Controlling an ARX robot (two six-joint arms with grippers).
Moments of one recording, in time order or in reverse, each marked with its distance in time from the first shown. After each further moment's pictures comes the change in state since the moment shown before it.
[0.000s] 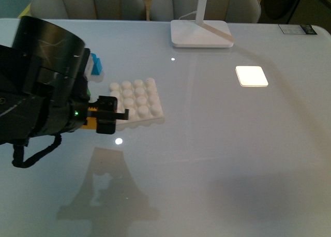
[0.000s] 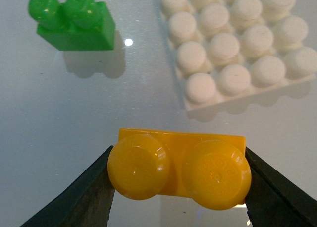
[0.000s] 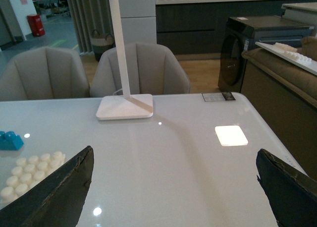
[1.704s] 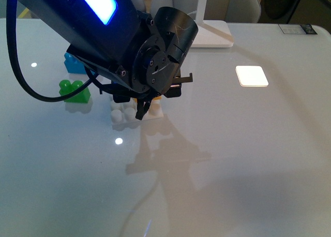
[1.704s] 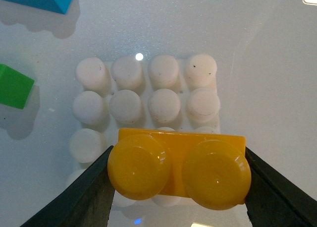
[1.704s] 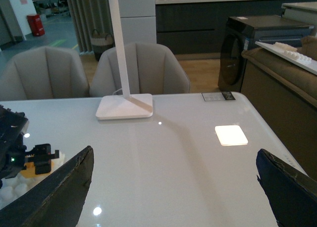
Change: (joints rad) left arm -0.150 0.343 0.629 -0.308 -0.243 -0.315; right arm 0.000 0.000 0.000 0.000 0.000 0.000
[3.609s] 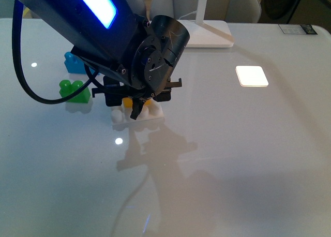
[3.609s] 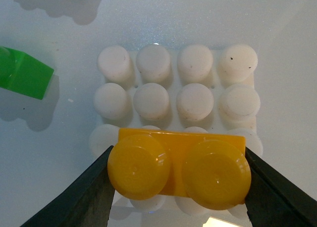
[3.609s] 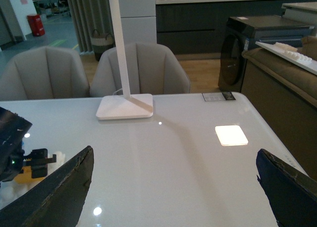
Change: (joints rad) left arm 0.014 0.047 0.068 -0.109 -0.029 -0.031; right arm 0.000 0.000 0.000 0.000 0.000 0.000
